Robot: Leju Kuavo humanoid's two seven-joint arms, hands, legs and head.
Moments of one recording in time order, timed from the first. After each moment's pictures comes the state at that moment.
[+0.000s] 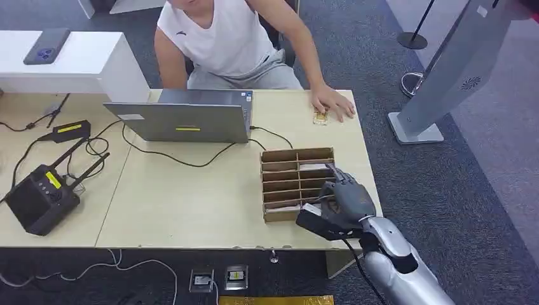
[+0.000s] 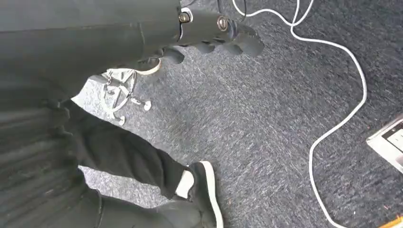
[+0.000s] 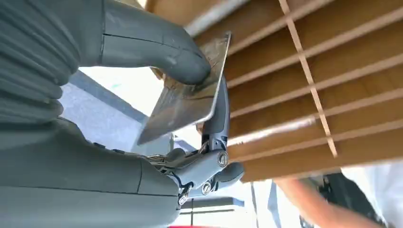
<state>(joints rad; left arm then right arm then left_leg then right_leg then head) -0.27 0.24 -0.62 -0.23 -0.18 0.21 -0.09 -0.26 -0.33 0.45 -1.50 0.93 -0.04 0.09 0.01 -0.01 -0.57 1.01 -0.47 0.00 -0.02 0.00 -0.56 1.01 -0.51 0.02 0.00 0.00</state>
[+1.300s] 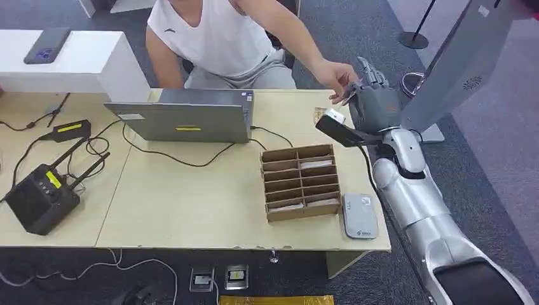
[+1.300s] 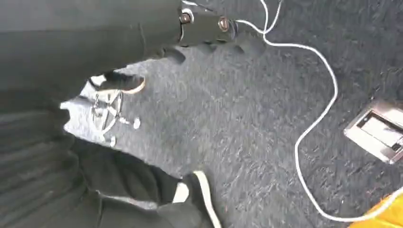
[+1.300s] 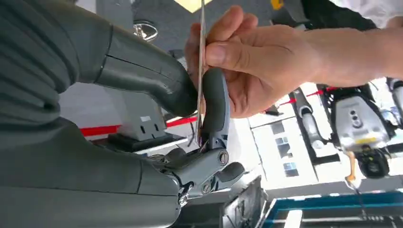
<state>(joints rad) -0.33 0.22 -0.62 -0.23 -0.31 0.12 -0.09 -0.79 -0.20 0.31 -0.95 1.01 -0.36 -0.19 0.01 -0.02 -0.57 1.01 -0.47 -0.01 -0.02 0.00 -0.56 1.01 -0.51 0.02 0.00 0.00</state>
